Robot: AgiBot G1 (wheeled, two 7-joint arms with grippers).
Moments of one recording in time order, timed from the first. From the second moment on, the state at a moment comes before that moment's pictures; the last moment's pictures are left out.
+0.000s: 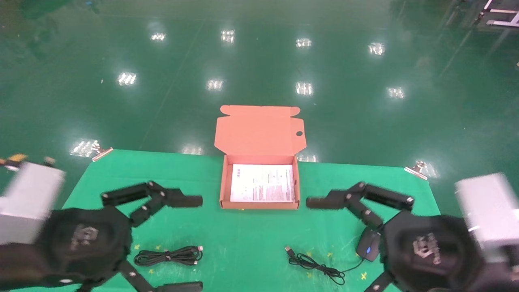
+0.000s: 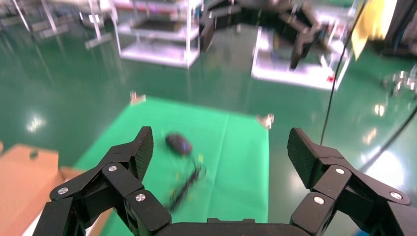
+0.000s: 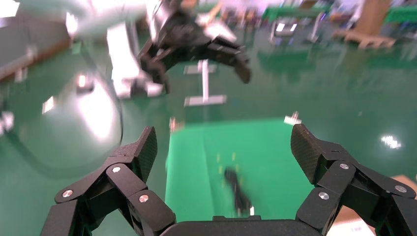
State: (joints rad) left arm -1.14 0.63 0.35 -1.28 0.88 1.52 -0.20; right arm 1.17 -0.60 -0.35 1.32 -0.89 -1.53 0.16
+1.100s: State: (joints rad) left arm -1.46 0.83 0.86 -1.33 1.75 1.46 -0.21; right arm 1.61 -0.75 -1.05 1.35 -1.69 -1.47 -0.02
